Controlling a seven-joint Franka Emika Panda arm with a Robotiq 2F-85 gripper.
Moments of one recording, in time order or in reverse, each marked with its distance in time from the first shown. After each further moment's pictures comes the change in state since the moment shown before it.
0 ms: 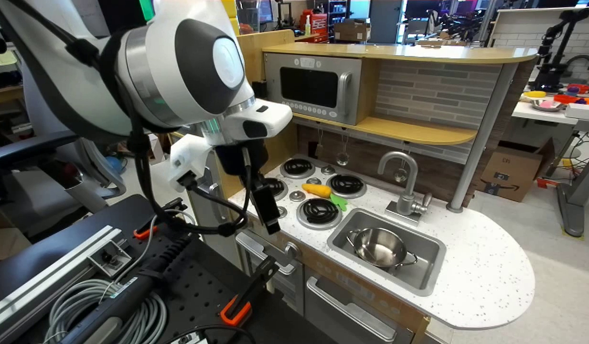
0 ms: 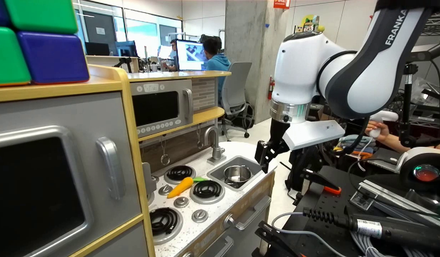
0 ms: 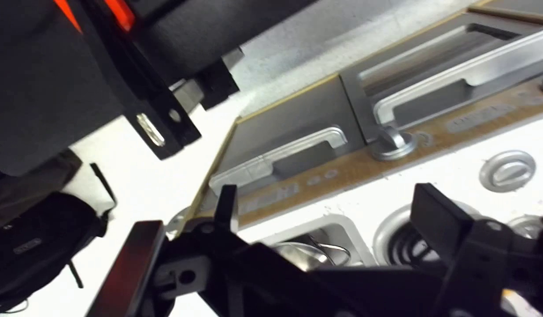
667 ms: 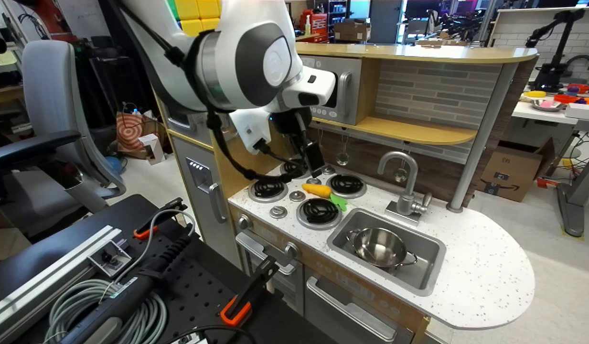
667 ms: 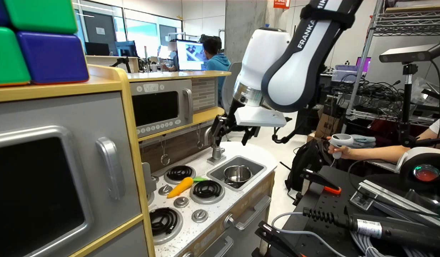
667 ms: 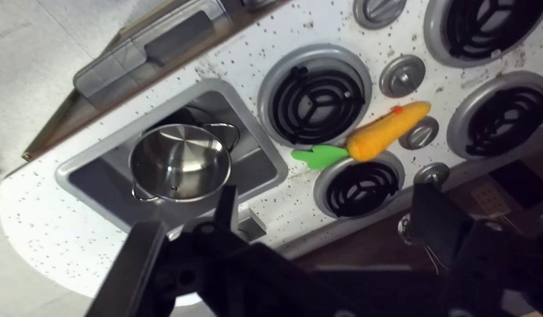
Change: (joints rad) arm -0.033 0.190 0.106 0.305 0.381 0.156 -0.270
